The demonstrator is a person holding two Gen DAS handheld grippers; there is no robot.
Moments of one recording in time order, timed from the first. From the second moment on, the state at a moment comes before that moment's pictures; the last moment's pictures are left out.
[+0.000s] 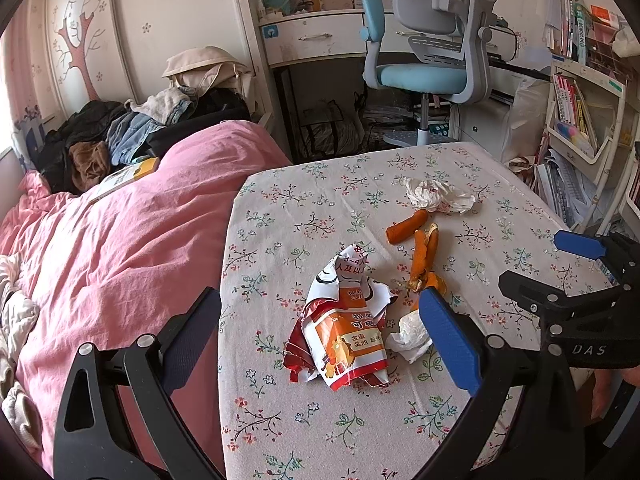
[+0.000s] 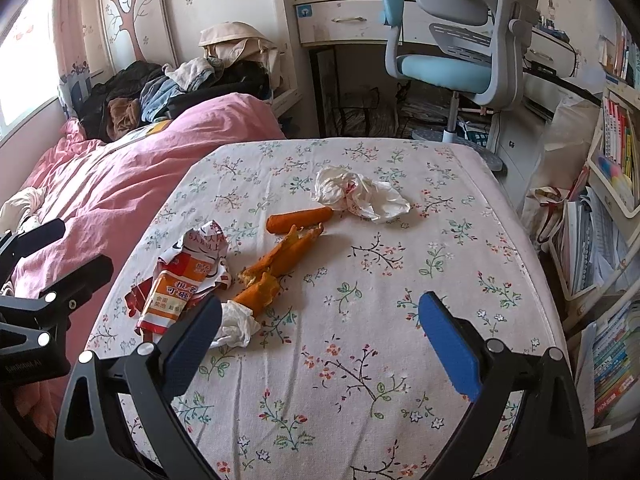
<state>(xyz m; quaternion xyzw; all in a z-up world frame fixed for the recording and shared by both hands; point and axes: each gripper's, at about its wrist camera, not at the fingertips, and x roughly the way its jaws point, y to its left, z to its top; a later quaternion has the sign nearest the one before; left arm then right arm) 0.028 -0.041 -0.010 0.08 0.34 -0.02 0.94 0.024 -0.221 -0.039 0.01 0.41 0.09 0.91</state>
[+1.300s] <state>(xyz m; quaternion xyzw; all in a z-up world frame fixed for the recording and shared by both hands) 0.030 -0.032 -0.013 0.05 0.36 -0.02 0.93 0.023 -0.213 -0.042 -0.02 0.42 0.10 0.90</state>
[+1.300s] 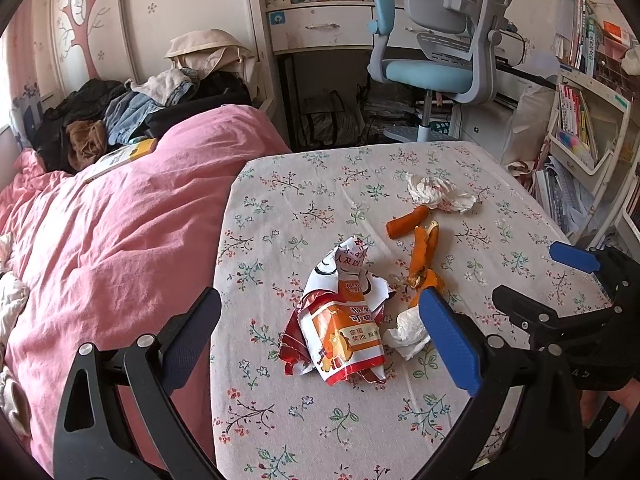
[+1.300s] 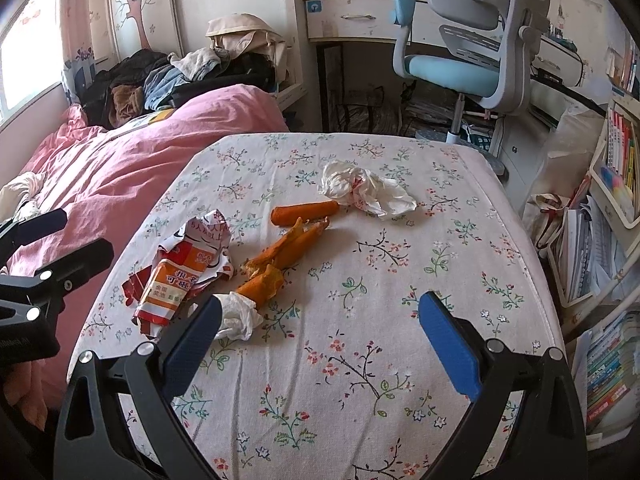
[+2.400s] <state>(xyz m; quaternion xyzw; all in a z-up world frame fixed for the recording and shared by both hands) 0.031 -0.031 -0.013 0.05 0.37 -0.02 0.93 0.022 -0.209 -0.044 -0.02 0.42 0.10 0.90</state>
